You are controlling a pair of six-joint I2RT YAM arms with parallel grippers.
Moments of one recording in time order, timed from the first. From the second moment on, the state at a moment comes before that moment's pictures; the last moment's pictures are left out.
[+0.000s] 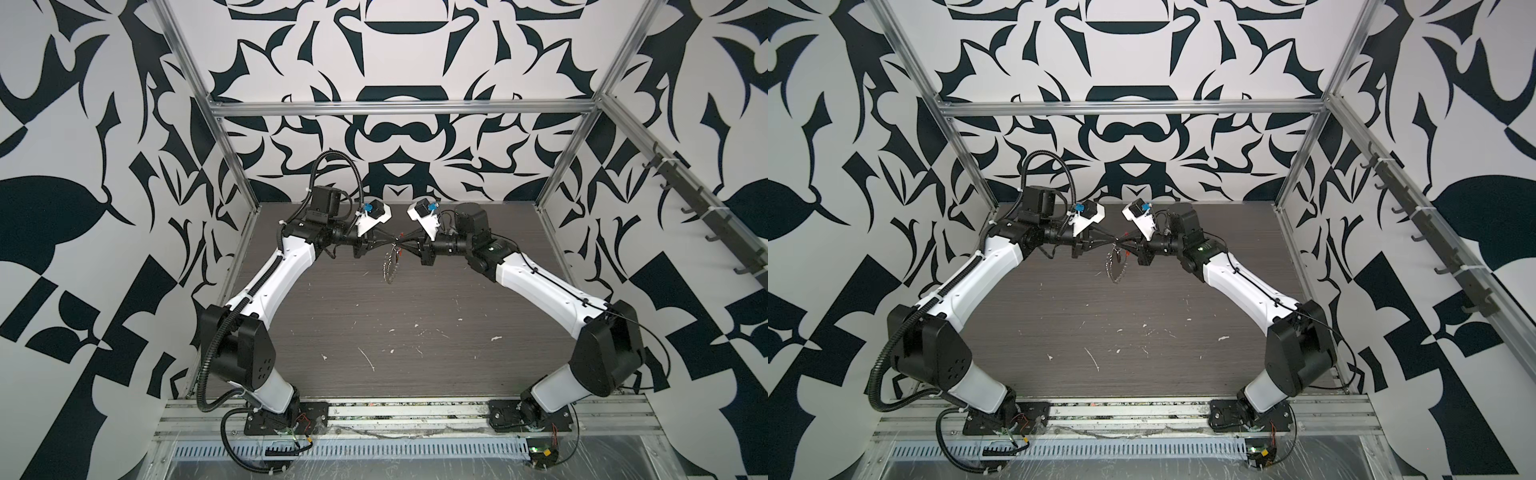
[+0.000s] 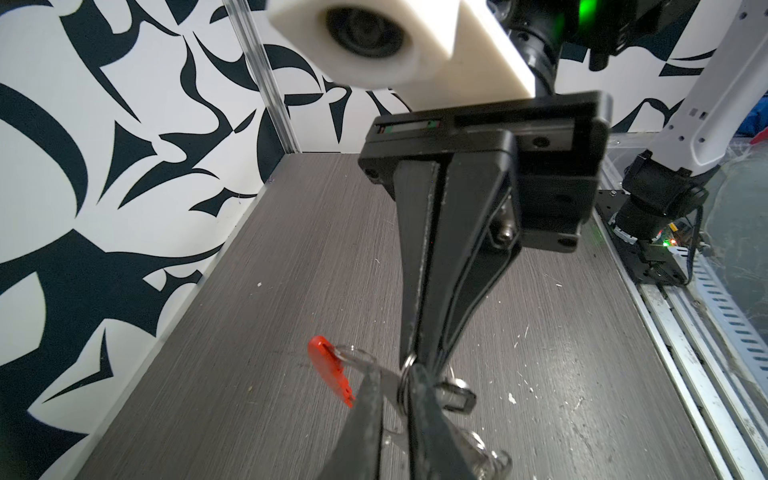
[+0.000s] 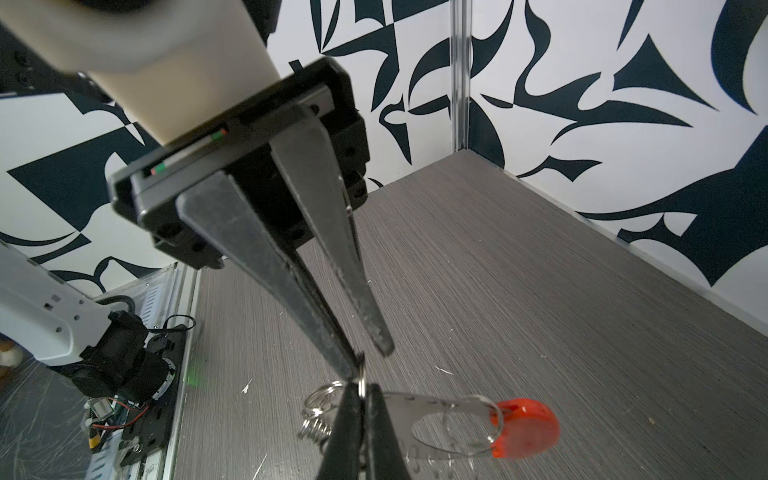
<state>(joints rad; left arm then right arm) -0.35 1.60 1.45 -0.52 0.99 0.70 0.52 1.55 1.27 -0.08 -0.75 -0.03</state>
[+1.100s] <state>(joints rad) -0.33 1.57 1.33 -0.30 1.07 0.45 0.53 1.53 1.25 -0.05 -0.67 0.06</state>
